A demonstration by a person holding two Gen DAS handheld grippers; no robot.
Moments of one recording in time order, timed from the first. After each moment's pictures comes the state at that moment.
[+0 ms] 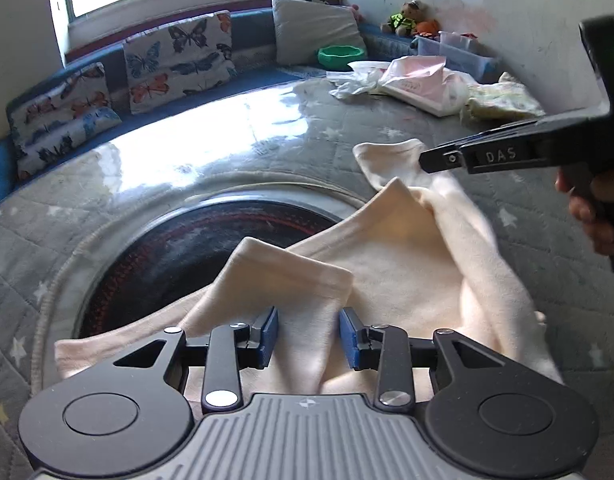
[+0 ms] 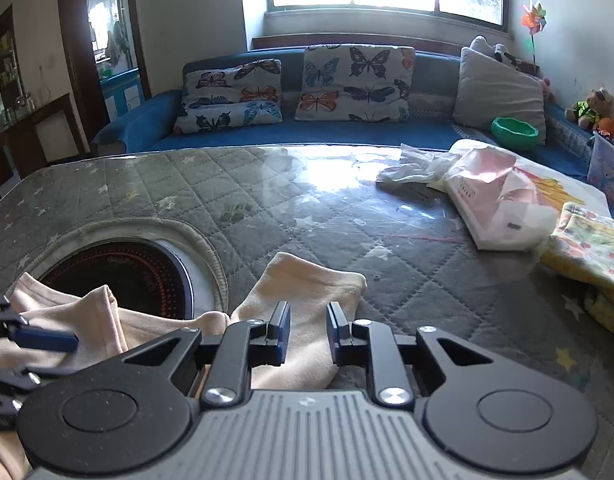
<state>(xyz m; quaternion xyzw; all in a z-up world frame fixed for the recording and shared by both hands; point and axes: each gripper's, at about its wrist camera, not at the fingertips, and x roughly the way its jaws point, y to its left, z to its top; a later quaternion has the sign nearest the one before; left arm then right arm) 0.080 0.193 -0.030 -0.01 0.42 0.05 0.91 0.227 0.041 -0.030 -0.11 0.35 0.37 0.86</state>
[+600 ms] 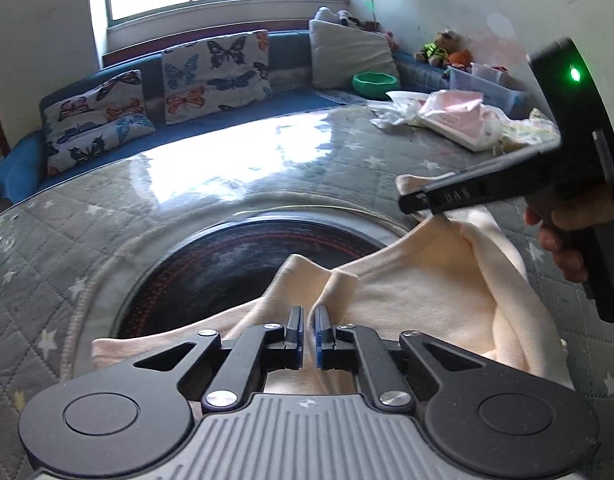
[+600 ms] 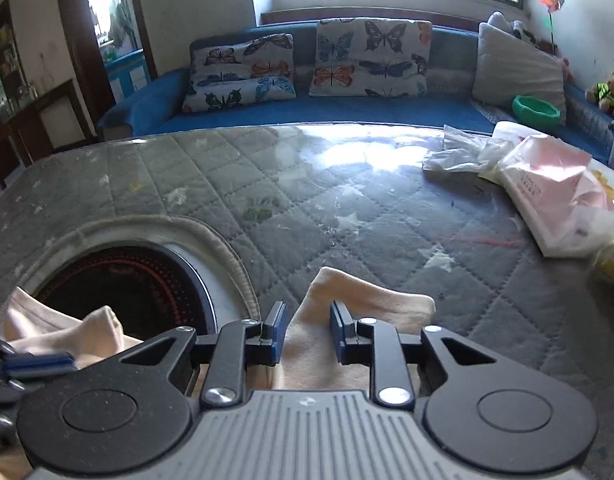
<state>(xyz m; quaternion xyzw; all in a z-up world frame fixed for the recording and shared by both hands) 0.064 0.217 -0.019 -0.04 0.38 0.10 0.92 0.239 0.098 -0.048 -0.13 0.38 0.38 0.84</state>
